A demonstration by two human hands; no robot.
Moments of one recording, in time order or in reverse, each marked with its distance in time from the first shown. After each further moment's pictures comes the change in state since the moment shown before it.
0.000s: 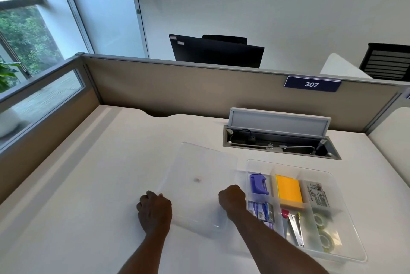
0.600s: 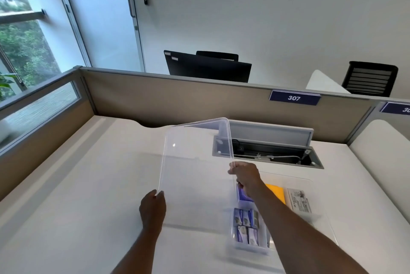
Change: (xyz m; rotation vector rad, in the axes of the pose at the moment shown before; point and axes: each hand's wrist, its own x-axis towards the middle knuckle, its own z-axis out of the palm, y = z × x) left_hand -0.015 0.029 -0.015 -0.693 -0.183 -0.052; right_hand 0.018 -0.015 -0.115 0.651 -0.100 -0.164
